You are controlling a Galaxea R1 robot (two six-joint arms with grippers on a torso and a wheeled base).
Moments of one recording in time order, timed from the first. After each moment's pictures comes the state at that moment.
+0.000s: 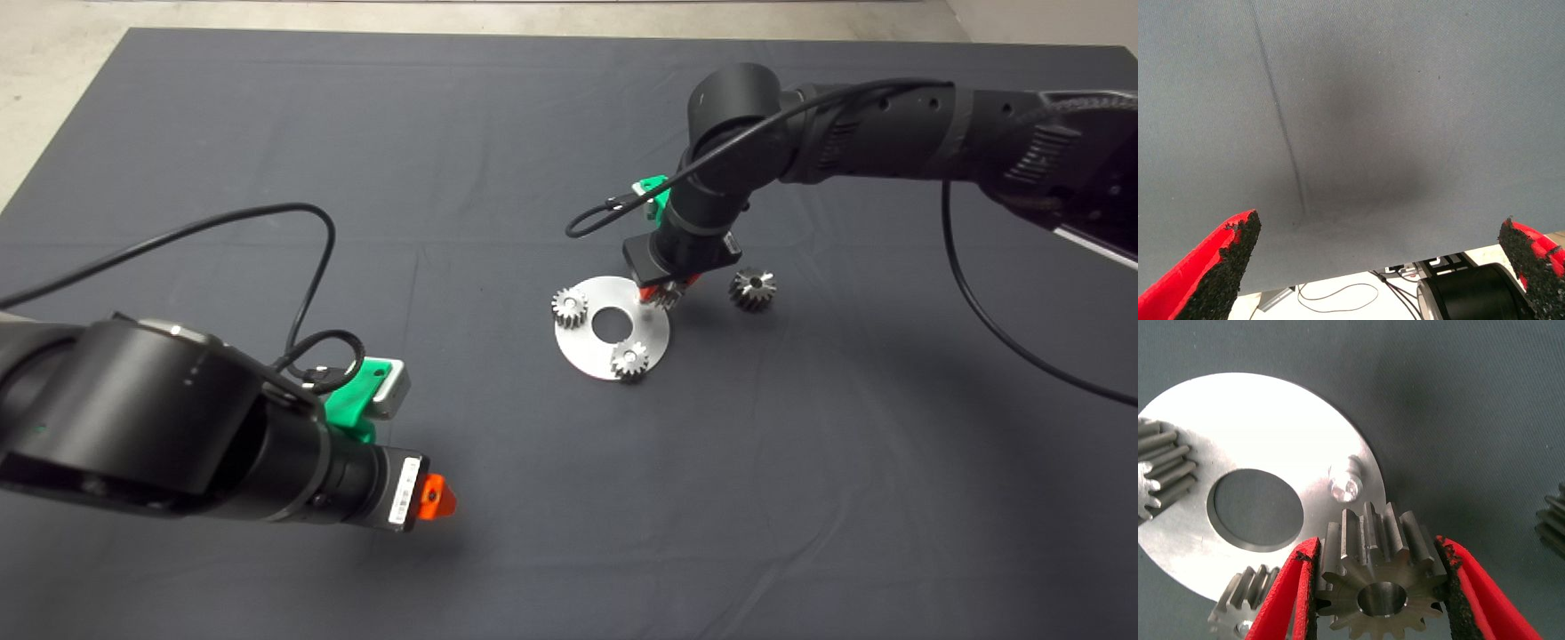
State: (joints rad) left arm -0.32 2.28 -0.45 0.46 1.53 -1.68; right arm 0.40 2.81 -1.38 -0.33 -1.53 1.20
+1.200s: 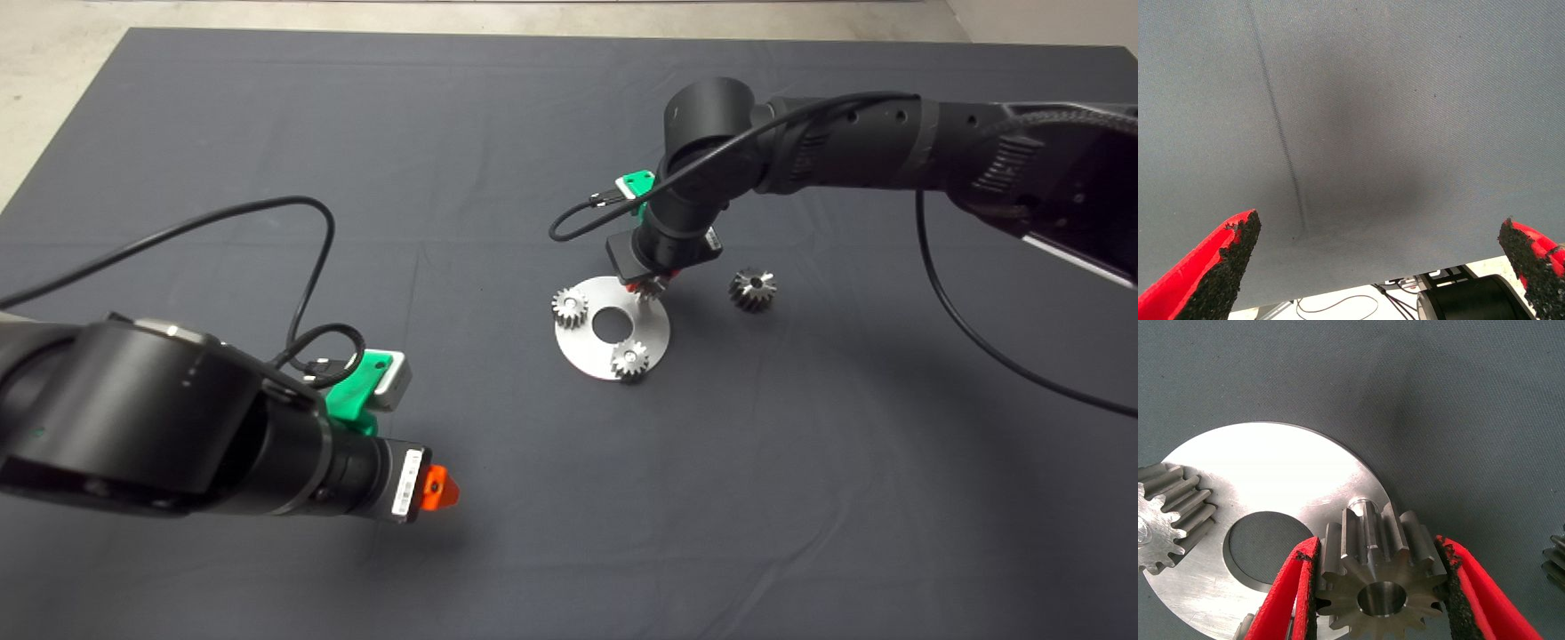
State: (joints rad) left arm -0.32 2.28 -0.45 0.49 1.53 -1.68; right arm 0.38 2.85 -1.40 -0.44 -1.53 1.20
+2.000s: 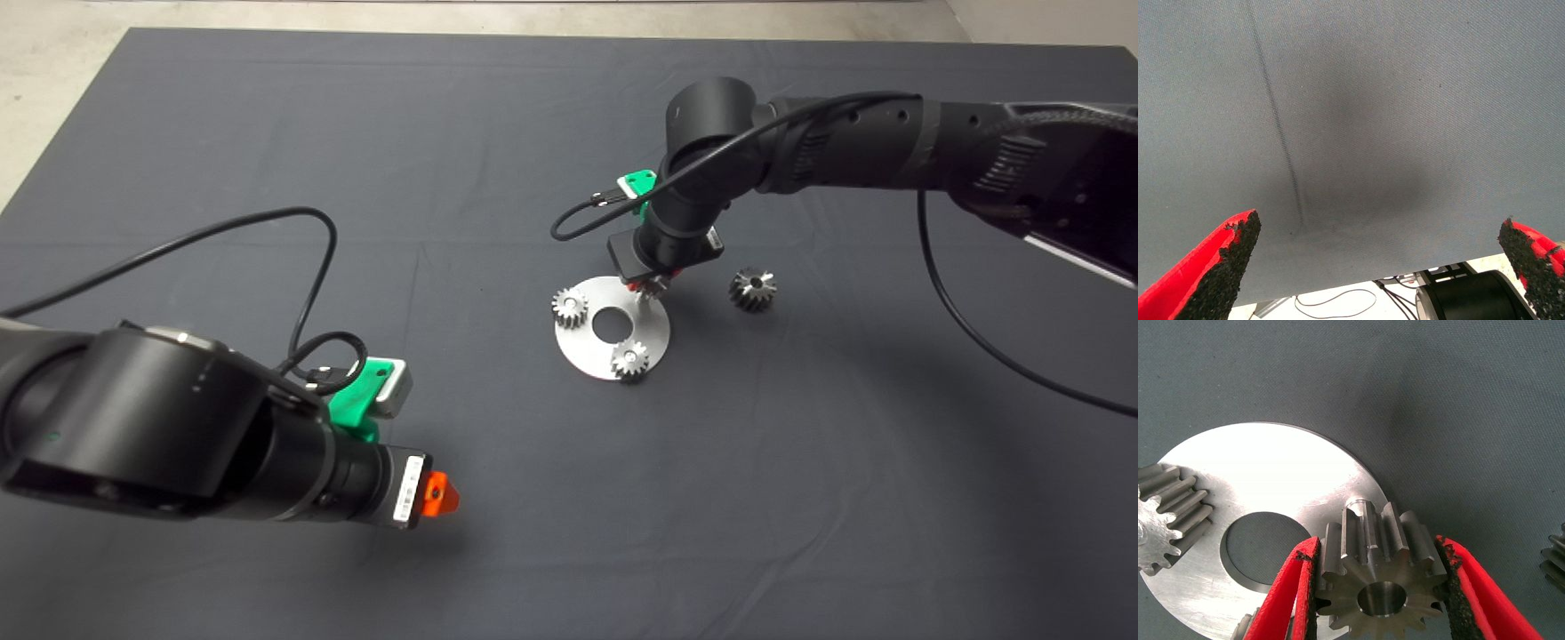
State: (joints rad) left arm -0.30 2.28 -0.46 0.49 1.53 -1.68; right arm 0.38 2.84 -1.40 -0.44 -1.53 1.20
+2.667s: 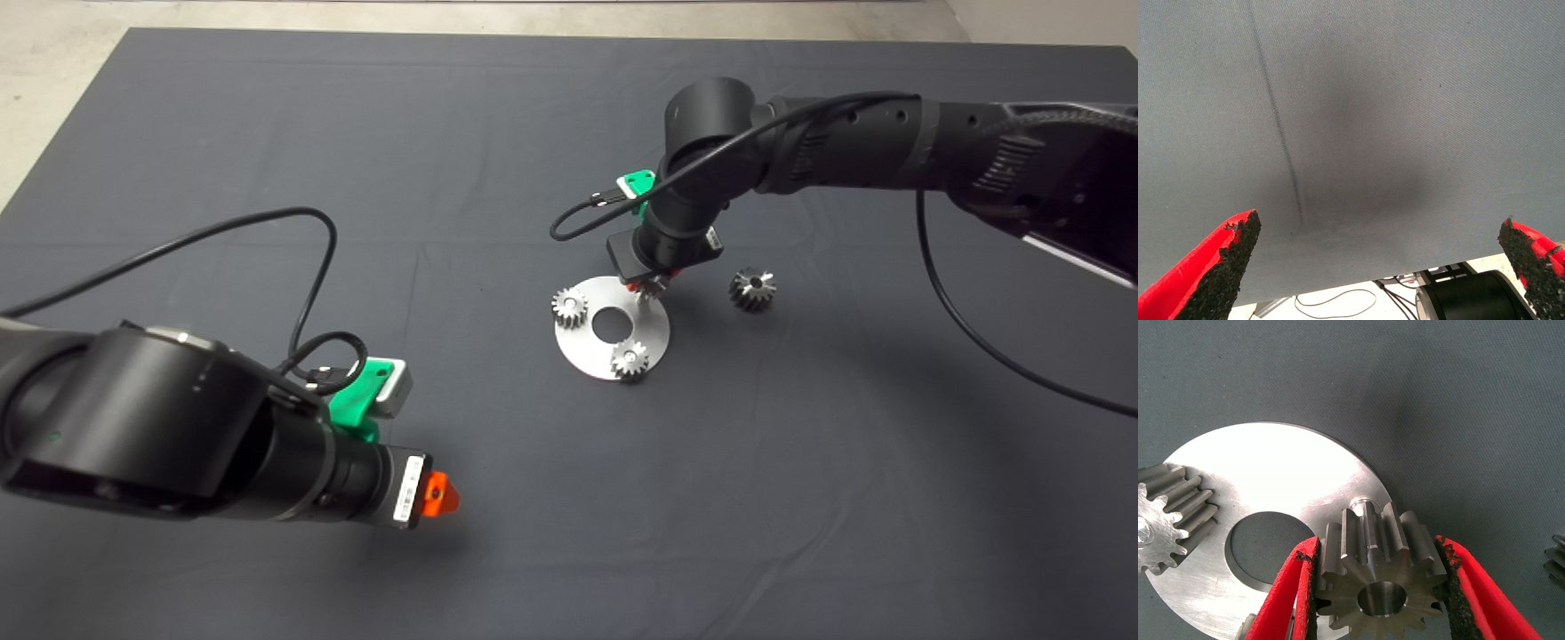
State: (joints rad) left arm -0.30 2.28 -0.46 0.49 1.53 -1.68; right arm 0.38 2.85 -1.40 -0.44 -1.53 1.20
